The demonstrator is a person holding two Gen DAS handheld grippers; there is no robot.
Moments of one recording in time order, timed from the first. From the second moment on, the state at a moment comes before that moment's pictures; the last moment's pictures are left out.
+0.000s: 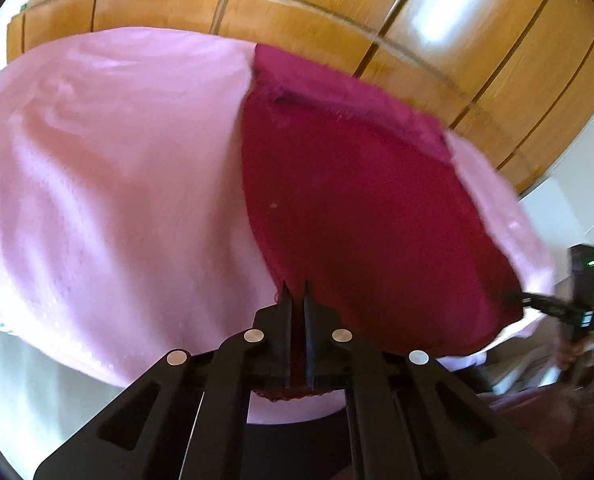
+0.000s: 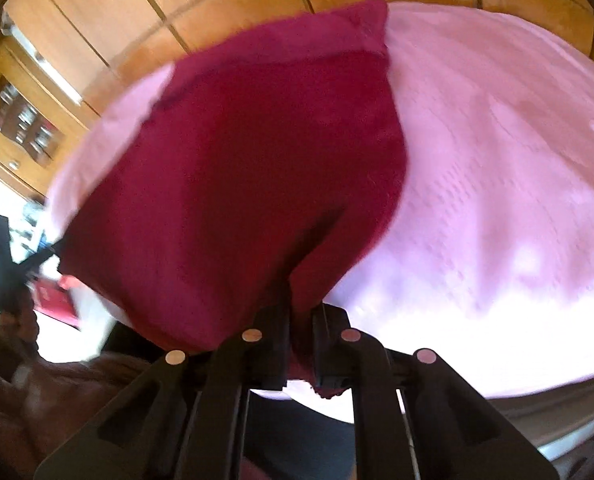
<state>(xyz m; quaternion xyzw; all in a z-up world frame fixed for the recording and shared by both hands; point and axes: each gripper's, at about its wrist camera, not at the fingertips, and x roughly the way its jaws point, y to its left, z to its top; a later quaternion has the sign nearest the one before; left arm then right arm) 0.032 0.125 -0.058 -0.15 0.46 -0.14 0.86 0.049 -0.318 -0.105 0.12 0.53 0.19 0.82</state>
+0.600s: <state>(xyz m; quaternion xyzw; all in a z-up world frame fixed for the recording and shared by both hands) 0.188 0.146 -0.030 -0.26 0.42 -0.13 0.86 0.200 -0.333 -0.088 0.22 0.47 0.14 0.84</state>
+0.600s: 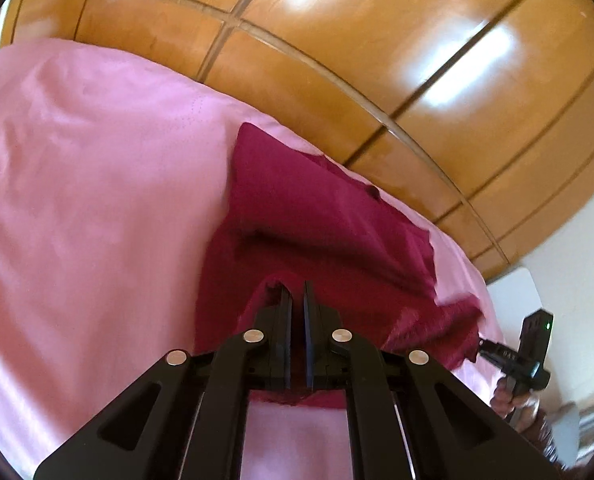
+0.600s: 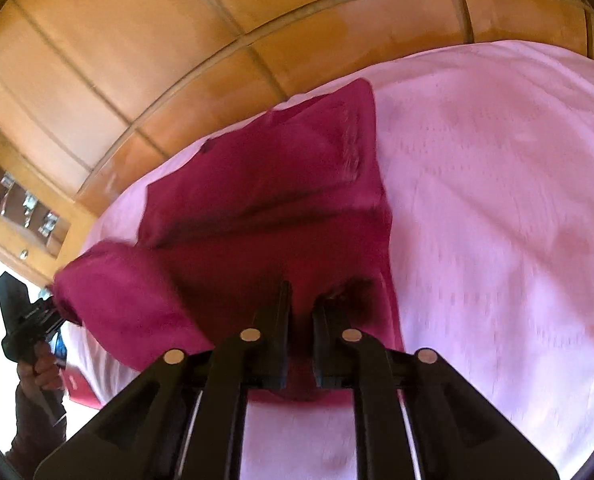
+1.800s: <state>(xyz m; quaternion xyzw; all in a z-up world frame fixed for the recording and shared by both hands) 0.095 0.130 -0.095 -0.16 0.48 -0.12 0.86 0.105 -0.358 -0.119 0.14 0.51 0.12 0.84</state>
